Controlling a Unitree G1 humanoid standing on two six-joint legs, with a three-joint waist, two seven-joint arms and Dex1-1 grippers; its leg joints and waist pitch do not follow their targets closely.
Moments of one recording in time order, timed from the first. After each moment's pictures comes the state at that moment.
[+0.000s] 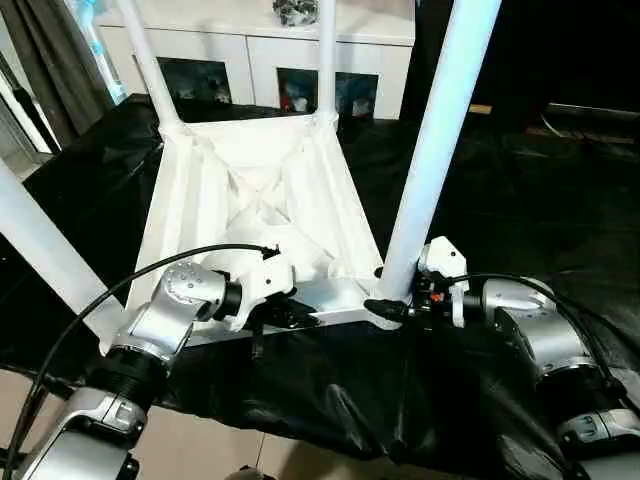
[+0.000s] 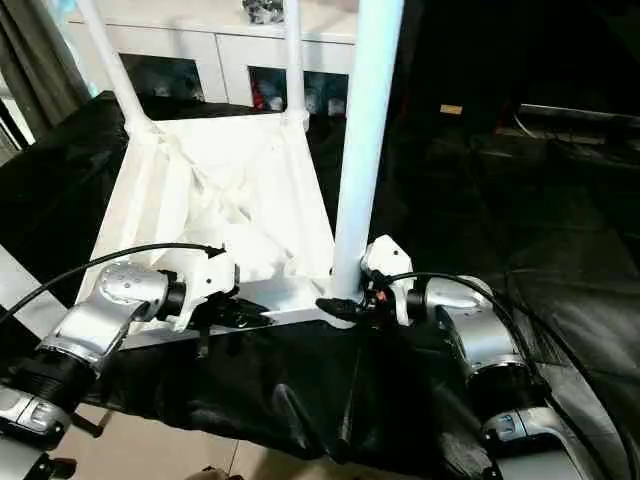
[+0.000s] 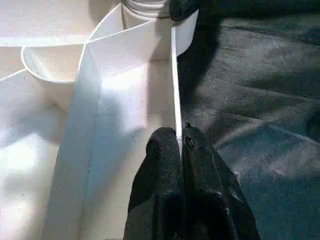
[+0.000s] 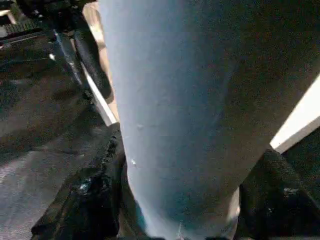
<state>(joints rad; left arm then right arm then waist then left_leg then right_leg) -0.52 0.40 -0.29 0.53 0.03 0.02 -1.25 -0.46 -0.37 0.15 0.57 0.10 0.00 1.15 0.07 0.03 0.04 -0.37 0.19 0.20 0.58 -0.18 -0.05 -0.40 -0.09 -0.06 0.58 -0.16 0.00</state>
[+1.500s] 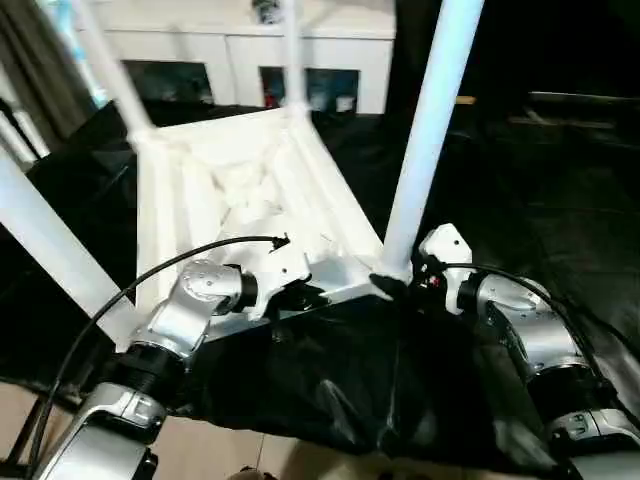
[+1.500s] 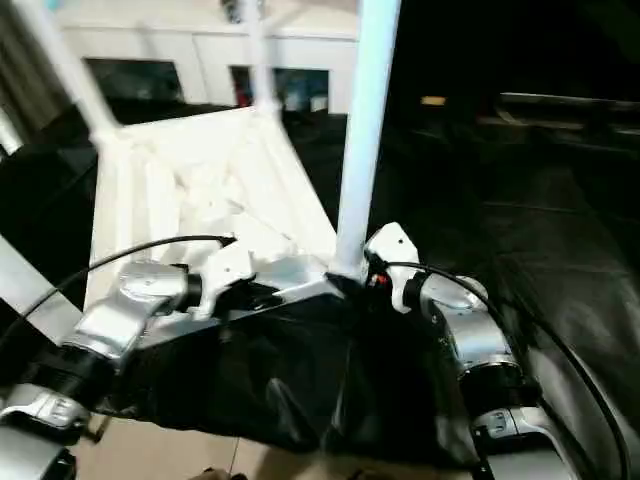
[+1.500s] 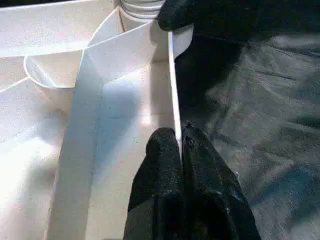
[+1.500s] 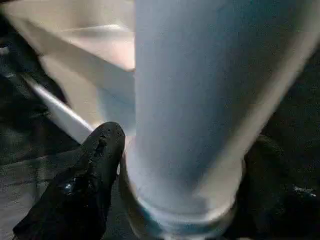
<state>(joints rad) -0.54 0.34 -0.28 0.53 0.07 0.04 -1.13 -0.47 -0.33 0.10 0.58 0.05 -0.01 0.97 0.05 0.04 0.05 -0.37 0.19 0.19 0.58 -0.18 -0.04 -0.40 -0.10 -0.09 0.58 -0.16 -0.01</state>
